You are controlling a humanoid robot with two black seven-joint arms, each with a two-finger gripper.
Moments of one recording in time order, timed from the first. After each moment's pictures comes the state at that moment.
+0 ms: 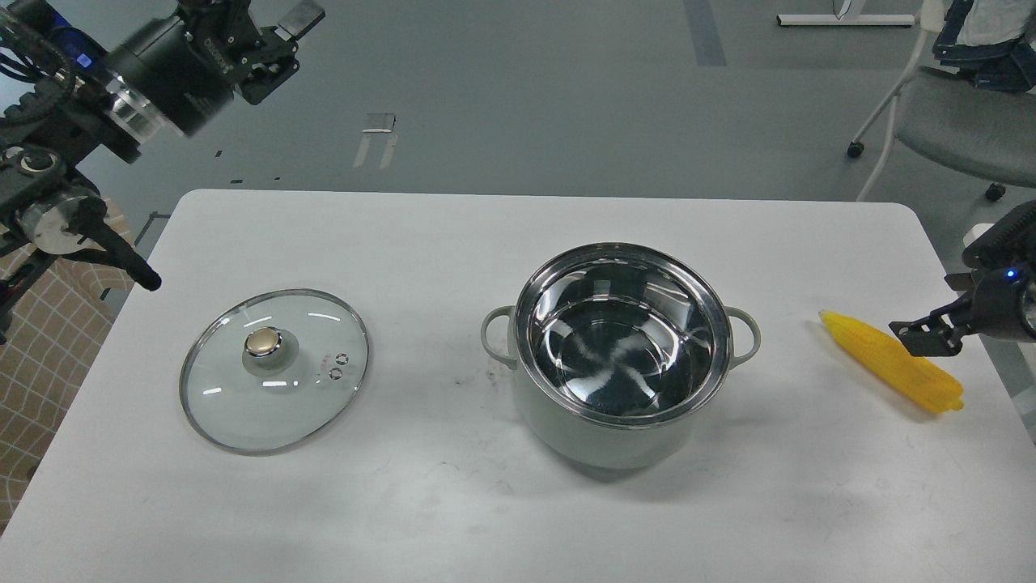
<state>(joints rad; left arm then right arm) -0.85 0.81 -0.67 -1.23 0.53 -0.29 -0.49 1.08 -0.73 -0.17 0.73 -2.02 0.19 0.49</state>
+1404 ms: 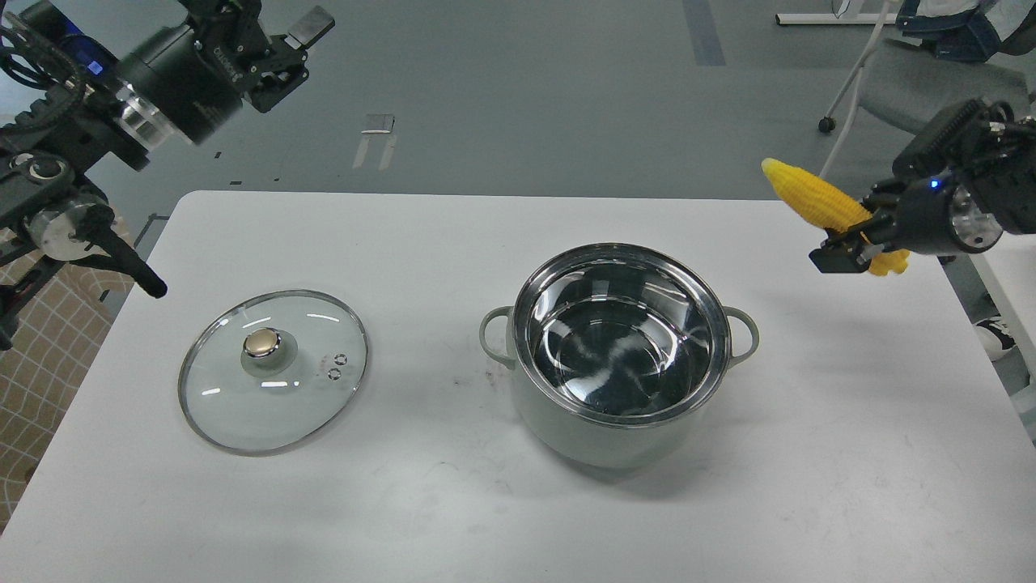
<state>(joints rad) -0.84 0.81 -0.67 -1.25 0.54 -0.29 -0.49 1.49 -0.71 -0.21 1.02 -1.86 0.32 0.49</state>
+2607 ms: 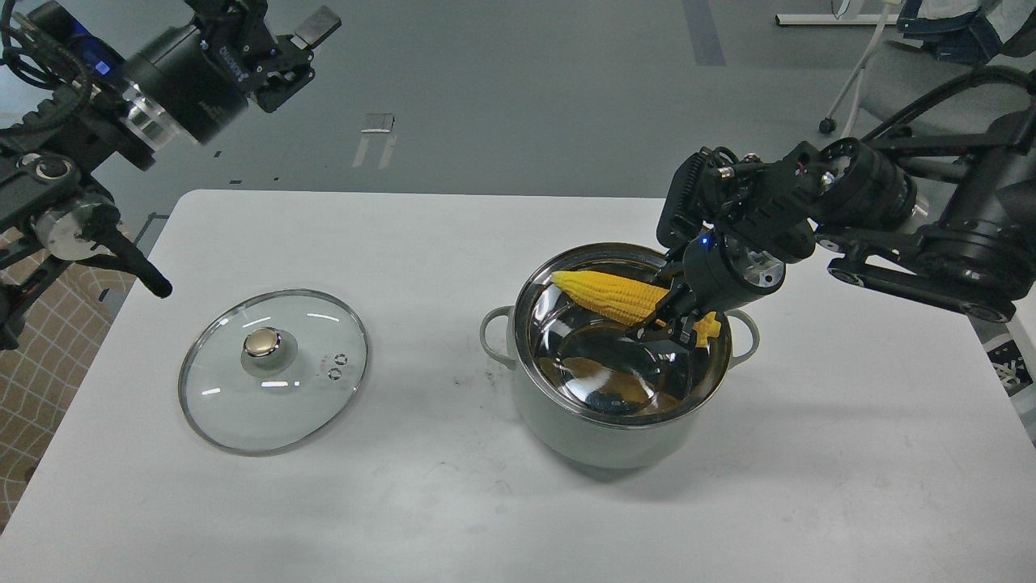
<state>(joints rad) -0.84 0.80 -0.67 -1.25 0.54 -0.29 -0.49 1.58 -0.39 -0.41 1.20 -1.75 0.42 0.49</state>
